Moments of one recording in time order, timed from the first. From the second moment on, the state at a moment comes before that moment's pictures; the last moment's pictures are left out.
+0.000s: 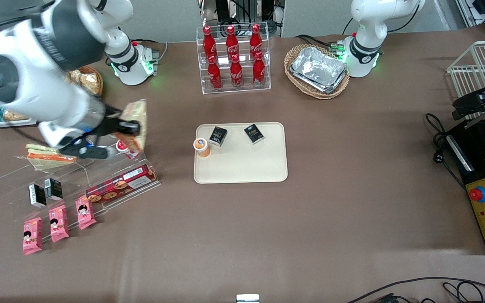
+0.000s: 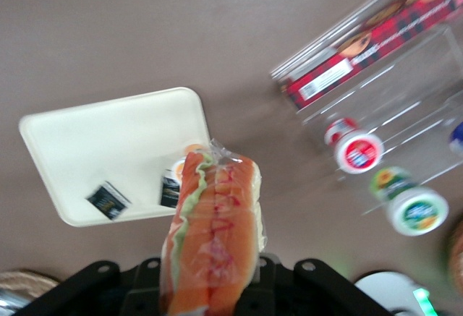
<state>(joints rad) 0.42 0.15 -0.10 -1.52 0.19 1.52 0.52</state>
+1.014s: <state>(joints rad) 0.66 0.47 0.10 -1.55 0.02 2.06 1.83</state>
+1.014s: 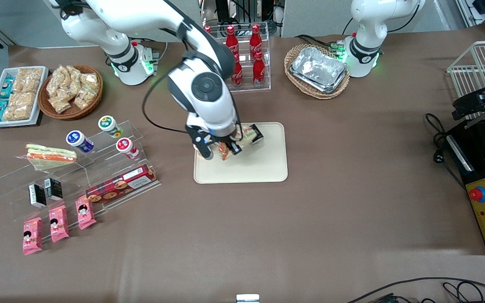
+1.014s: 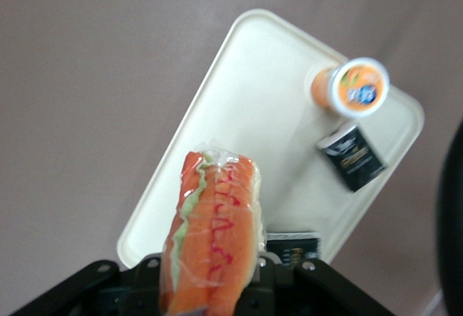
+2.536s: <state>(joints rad) 0.67 0.63 0.09 -1.70 -0.02 2.41 2.20</state>
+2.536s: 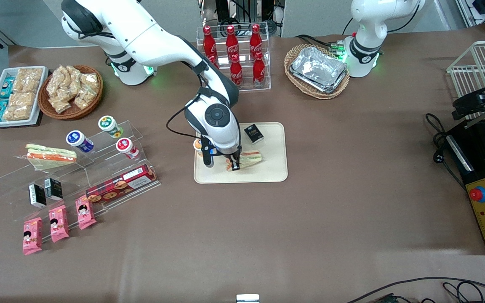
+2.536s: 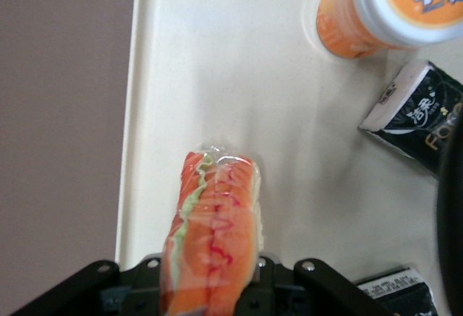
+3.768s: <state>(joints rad) 0.67 0.66 0.09 -1.70 -0.04 2.44 2.20</state>
